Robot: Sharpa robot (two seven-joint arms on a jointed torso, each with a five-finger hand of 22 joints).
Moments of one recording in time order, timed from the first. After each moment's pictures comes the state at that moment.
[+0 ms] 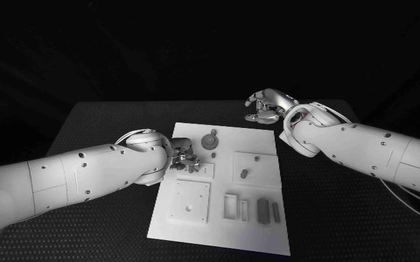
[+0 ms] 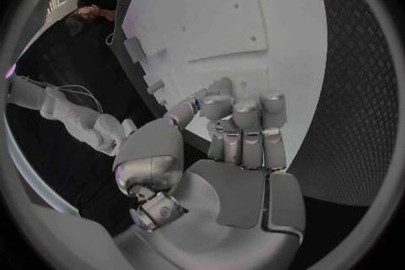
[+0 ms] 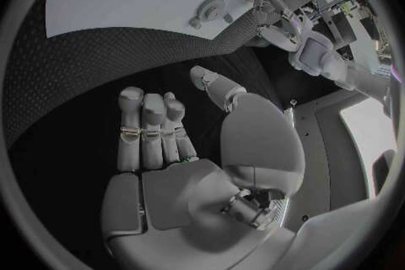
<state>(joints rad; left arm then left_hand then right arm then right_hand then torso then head) 1.30 -0.61 -0.23 1.40 -1.18 0.01 -0.42 0.67 0.09 0.75 -0.28 0.40 1.11 0.07 0.40 0.72 1.45 -0.10 0.97 0.82 1.23 -0.15 1.33 0.72 0.06 0.99 -0.15 1.09 1.26 1.23 -0.73 -0.03 1.28 -1.26 -0.45 -0.08 1.05 -0.26 0.68 -0.17 0.26 0.82 0.16 0.28 0.46 1.03 0.04 1.20 1.08 1.18 -0.05 1.12 1.18 0.21 1.09 -0.01 0.97 1.31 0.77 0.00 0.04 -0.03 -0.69</state>
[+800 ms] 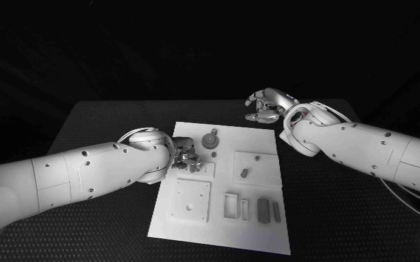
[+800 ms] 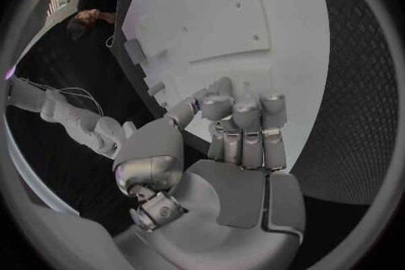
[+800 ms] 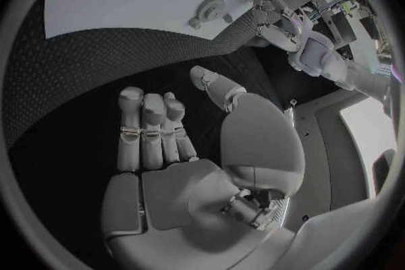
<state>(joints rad) 1.30 -0.60 -0.22 1.39 -1.19 0.03 -0.42 0.67 0.09 0.75 -0.28 0.40 1.11 0.07 0.42 0.71 1.45 -0.10 0.98 0.81 1.23 -0.15 1.33 0.71 0.06 0.99 -0.15 1.09 1.27 1.23 -0.72 -0.03 1.28 -1.26 -0.45 -0.08 1.05 -0.26 0.68 -0.17 0.27 0.82 0.16 0.28 0.46 1.03 0.04 1.20 1.08 1.18 -0.05 1.13 1.18 0.21 1.09 -0.01 0.97 1.31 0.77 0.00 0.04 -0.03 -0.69</state>
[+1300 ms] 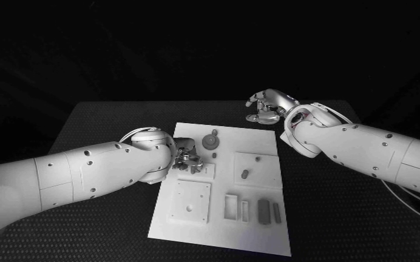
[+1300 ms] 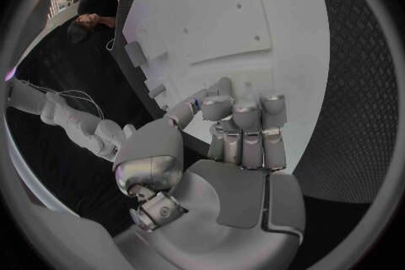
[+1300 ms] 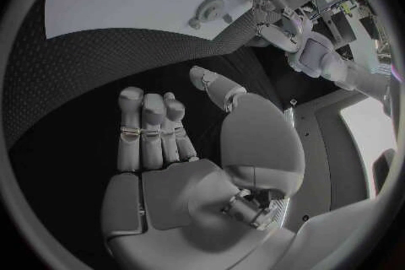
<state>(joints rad) 1.30 -0.59 -0.22 1.39 -1.20 0.06 -0.42 0.67 0.09 0.75 -0.28 0.42 1.11 0.07 0.42 0.71 1.45 -0.10 0.99 0.81 1.23 -0.15 1.34 0.71 0.06 0.99 -0.15 1.09 1.27 1.23 -0.72 -0.03 1.28 -1.26 -0.45 -0.08 1.05 -0.26 0.68 -0.17 0.29 0.82 0.16 0.28 0.46 1.03 0.04 1.20 1.07 1.18 -0.05 1.13 1.17 0.21 1.09 -0.01 0.97 1.31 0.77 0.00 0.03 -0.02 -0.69</state>
